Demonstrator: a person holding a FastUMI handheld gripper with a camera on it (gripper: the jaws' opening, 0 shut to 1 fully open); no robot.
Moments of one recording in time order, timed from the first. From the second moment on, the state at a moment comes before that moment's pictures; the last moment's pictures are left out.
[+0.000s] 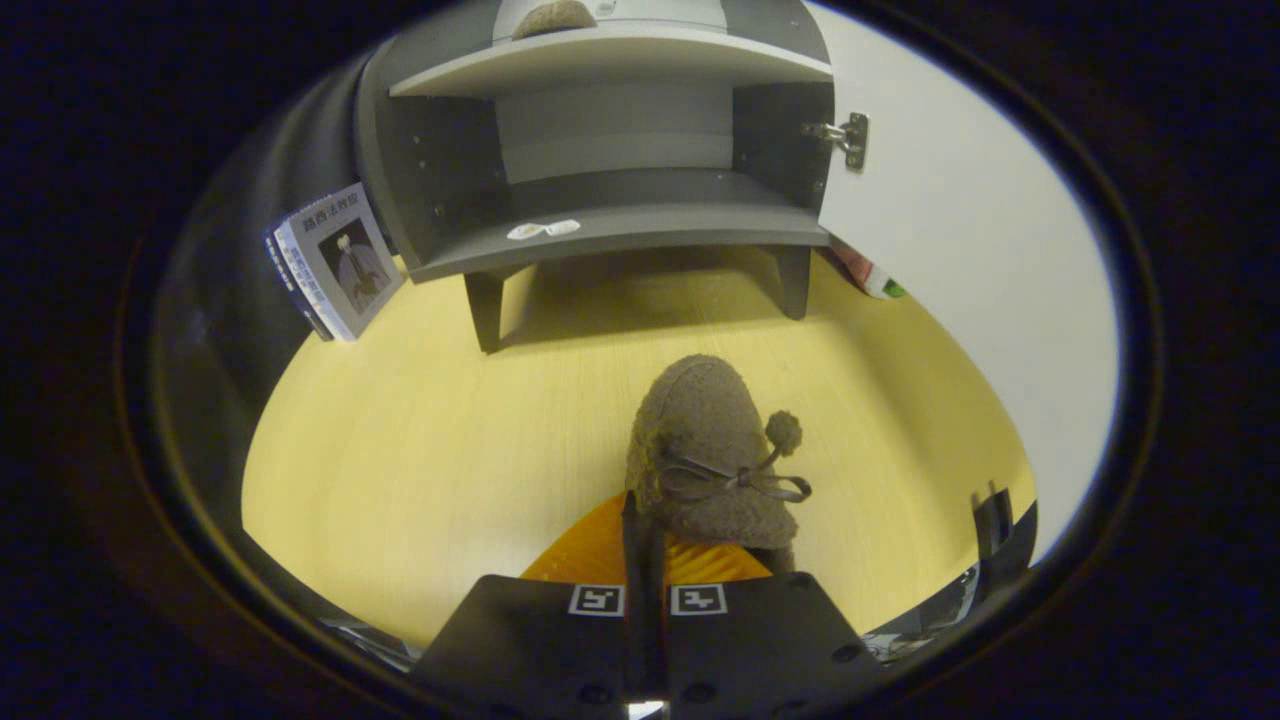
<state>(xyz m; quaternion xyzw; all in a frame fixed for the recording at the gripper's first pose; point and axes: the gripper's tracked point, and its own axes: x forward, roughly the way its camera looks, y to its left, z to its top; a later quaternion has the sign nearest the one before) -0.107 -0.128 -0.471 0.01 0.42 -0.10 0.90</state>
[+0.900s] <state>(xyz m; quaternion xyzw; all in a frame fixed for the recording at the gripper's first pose) 0.055 -0.142 -0.169 -0.06 0.24 -0.11 0.96</state>
